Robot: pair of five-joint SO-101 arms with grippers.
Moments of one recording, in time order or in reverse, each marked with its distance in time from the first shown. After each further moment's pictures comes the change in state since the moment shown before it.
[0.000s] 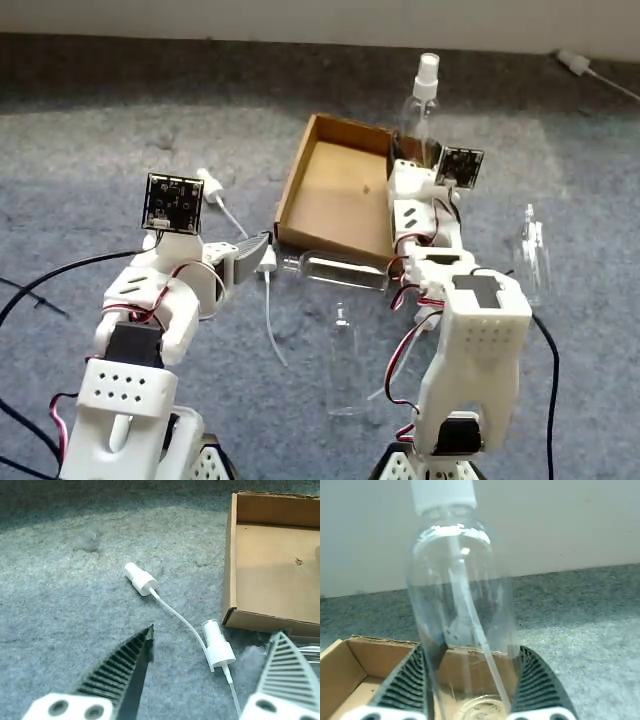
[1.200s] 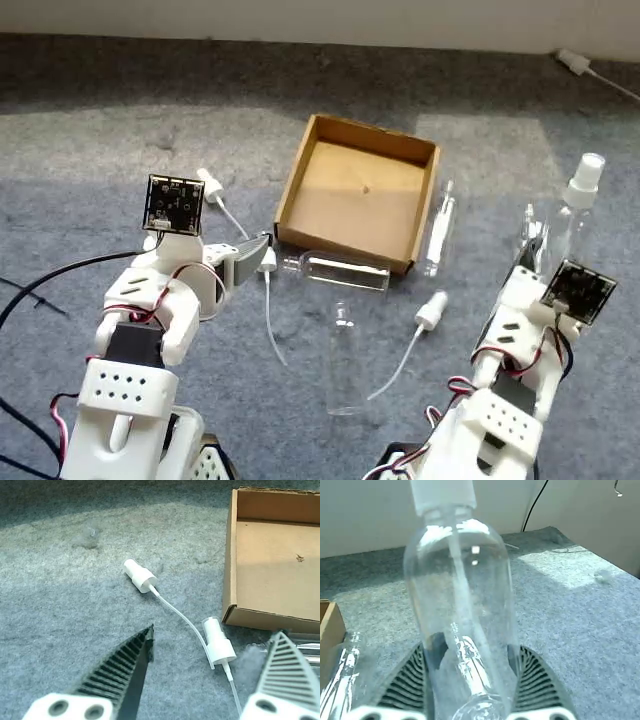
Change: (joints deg) left arm 0.0 0.0 0.5 0.0 0.0; right arm 31.3 -100.4 61.9 45.1 13.1
